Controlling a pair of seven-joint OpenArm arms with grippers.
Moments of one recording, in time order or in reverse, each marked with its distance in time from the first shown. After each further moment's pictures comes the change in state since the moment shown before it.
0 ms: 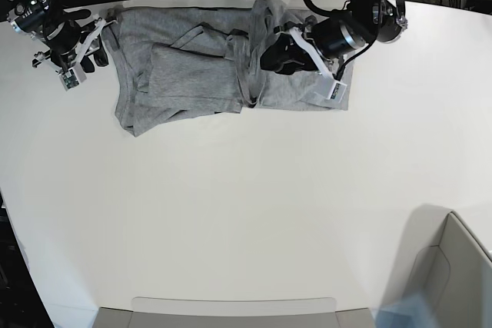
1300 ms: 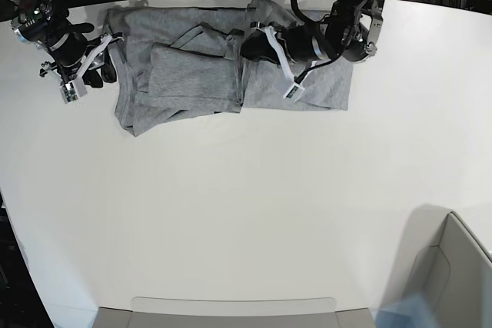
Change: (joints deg) left arm -8.7 -7.6 17.8 -14.6 0.0 0.2 -3.3; right arm 5.3 -3.6 0.8 -4.0 5.2 0.0 0.6
